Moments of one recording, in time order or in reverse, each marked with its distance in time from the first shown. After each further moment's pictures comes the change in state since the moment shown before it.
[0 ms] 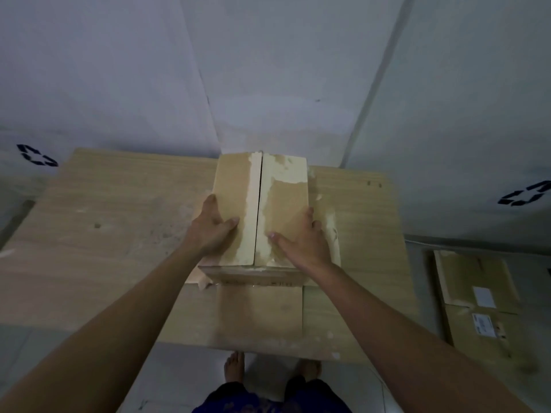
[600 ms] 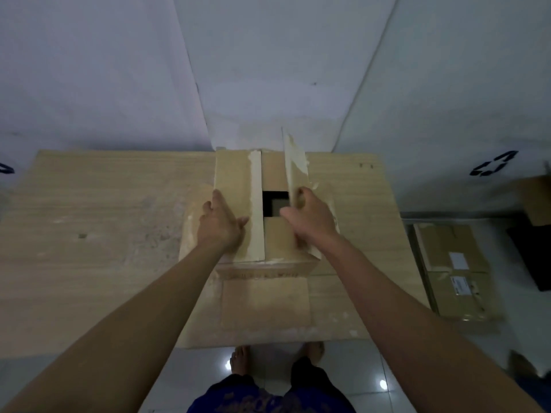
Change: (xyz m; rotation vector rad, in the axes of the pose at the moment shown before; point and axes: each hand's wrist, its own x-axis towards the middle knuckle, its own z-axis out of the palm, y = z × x) left_hand 0.038 -0.030 0.013 0.230 0.015 0.069; right_hand -0.013 -0.062 0.000 0.120 0.085 0.094
